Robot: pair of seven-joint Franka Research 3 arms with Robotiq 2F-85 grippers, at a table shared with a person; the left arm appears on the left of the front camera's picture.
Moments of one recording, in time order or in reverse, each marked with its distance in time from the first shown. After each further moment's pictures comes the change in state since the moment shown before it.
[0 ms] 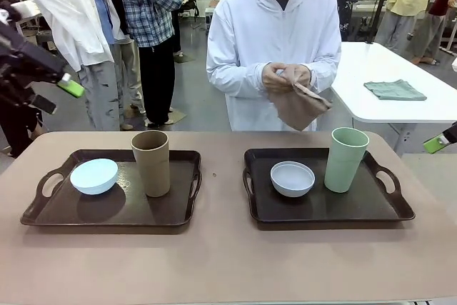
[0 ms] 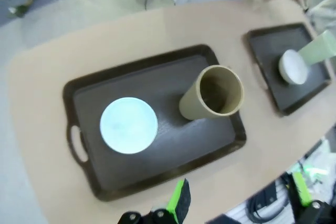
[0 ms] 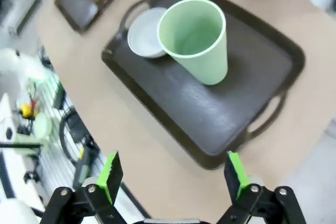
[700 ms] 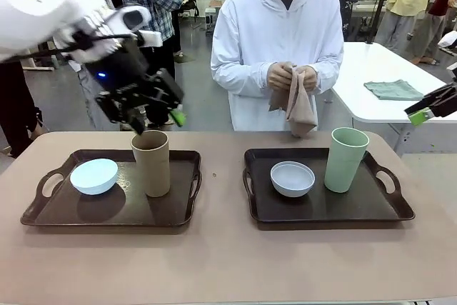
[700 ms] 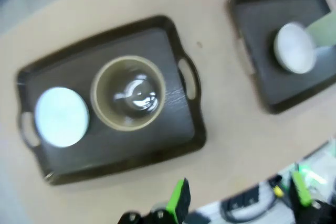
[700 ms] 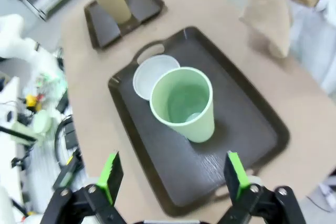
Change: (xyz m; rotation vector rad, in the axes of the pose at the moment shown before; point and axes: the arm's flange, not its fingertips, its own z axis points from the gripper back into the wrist) left arm 0.026 -0.143 -0.145 0.171 0.170 0.097; right arm 0.050 -0.054 -0.010 0.138 -0.155 0.194
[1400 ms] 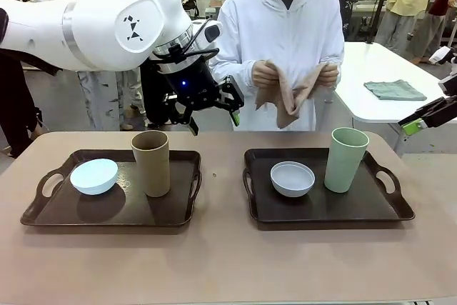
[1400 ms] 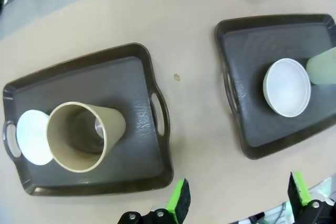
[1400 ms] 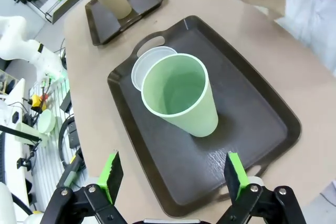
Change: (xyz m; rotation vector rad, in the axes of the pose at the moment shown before) left arm 0.033 -0.071 -0.053 0.059 -0.076 0.052; right arm -0.017 -0.016 -0.015 0.039 0.020 -0.040
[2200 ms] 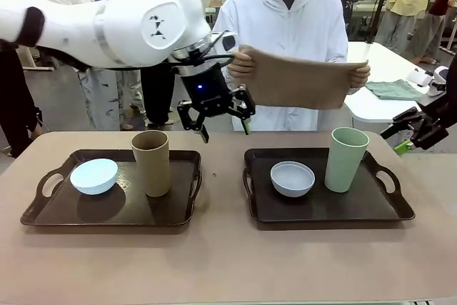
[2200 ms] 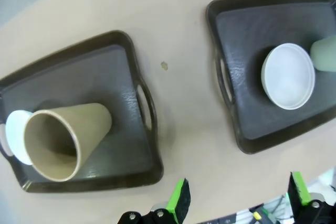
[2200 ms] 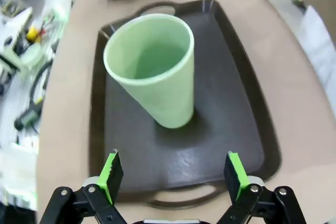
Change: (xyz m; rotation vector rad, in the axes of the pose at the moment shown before) left arm 0.024 -0.025 -0.037 0.035 0.138 0.002; right arm -0.020 -0.089 -0.048 0.118 0.057 0.425
